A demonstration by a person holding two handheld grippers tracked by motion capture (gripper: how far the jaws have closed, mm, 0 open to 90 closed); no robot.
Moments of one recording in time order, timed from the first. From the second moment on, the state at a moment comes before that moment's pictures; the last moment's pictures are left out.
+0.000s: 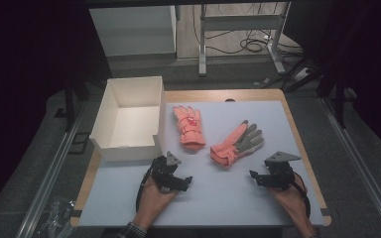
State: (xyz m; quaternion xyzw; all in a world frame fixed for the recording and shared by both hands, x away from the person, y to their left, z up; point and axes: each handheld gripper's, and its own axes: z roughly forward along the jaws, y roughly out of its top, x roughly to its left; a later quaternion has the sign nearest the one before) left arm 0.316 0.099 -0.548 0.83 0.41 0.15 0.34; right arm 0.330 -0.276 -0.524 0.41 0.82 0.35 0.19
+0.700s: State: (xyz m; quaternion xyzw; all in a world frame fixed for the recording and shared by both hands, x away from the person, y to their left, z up) left arm 0.316 0.099 -0.548 0.83 0.41 0.15 0.34; right arm 0.377 -0.260 -0.482 0.42 0.80 0.39 0.15
